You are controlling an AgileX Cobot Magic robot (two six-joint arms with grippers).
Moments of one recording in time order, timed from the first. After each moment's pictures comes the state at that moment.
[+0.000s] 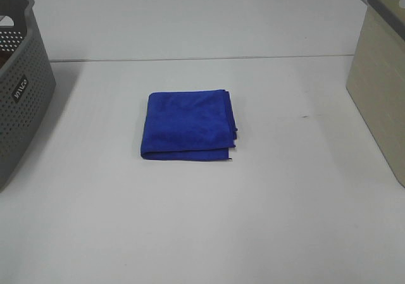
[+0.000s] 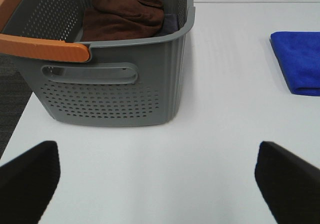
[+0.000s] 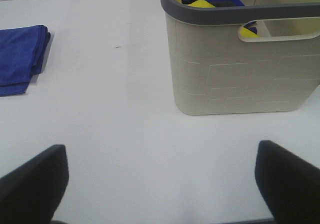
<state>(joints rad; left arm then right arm) 0.06 -0.01 -0.50 0.00 1.05 0.00 0.03 0.00 -0.50 0.00 1.06 0.05</state>
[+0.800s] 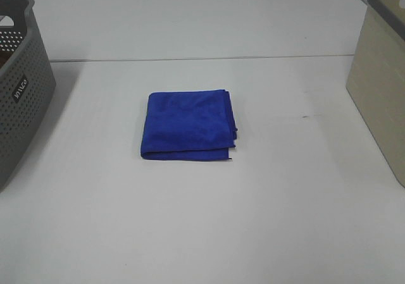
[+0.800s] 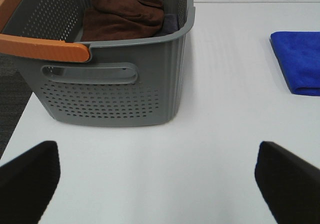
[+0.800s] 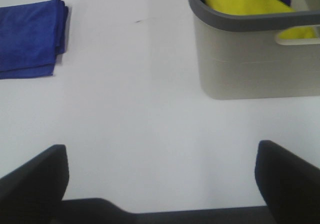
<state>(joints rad) 0.06 -0.01 -0.50 0.00 1.05 0.00 0.03 0.50 -0.77 0.11 1.10 0.05</state>
